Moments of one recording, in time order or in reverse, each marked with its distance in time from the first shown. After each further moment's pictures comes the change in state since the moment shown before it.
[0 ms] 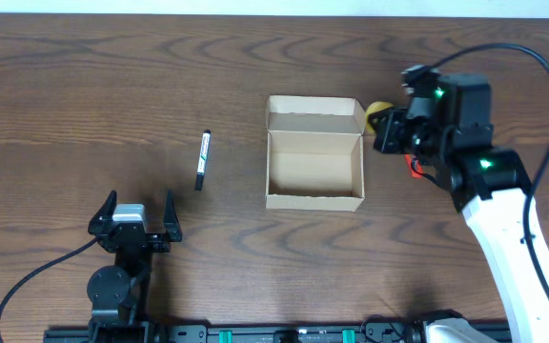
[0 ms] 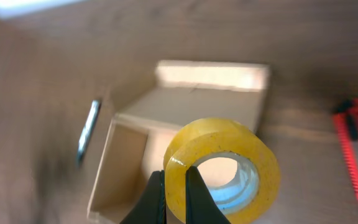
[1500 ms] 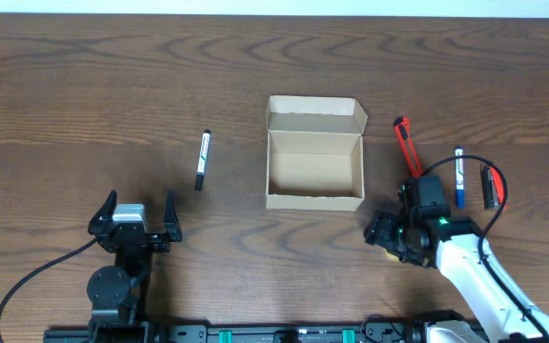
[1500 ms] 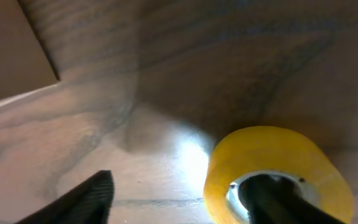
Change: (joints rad) left arm 0.000 0.000 0.000 0.000 0.000 0.000; right arm -0.053 -0.082 -0.705 0.075 0.179 0.330
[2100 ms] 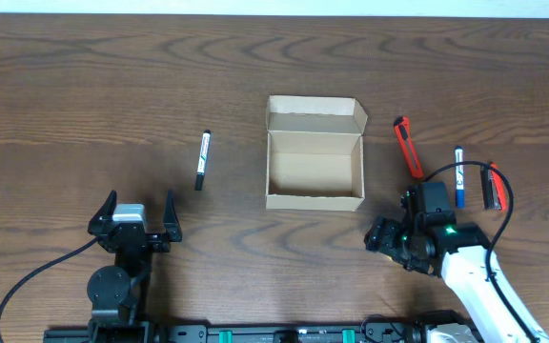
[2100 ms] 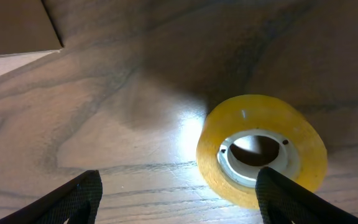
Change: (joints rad) left arm 0.000 0.000 0.000 0.000 0.000 0.000; right arm 0.000 -0.107 0.000 -0.112 -0.006 -0.023
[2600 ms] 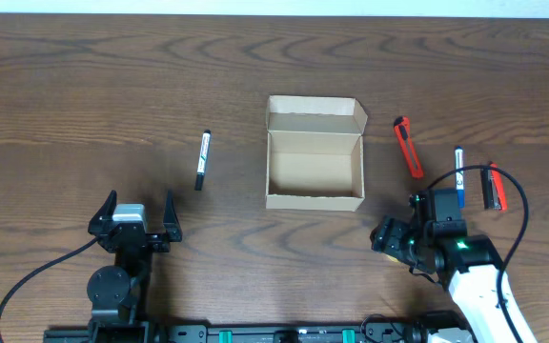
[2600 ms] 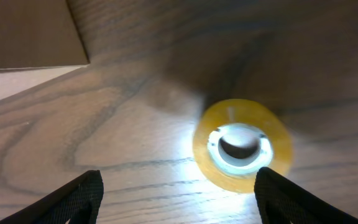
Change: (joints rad) left arm 0.000 0.000 0.000 0.000 0.000 0.000; right arm -0.015 -0.136 0.002 -0.043 0.018 -0.010
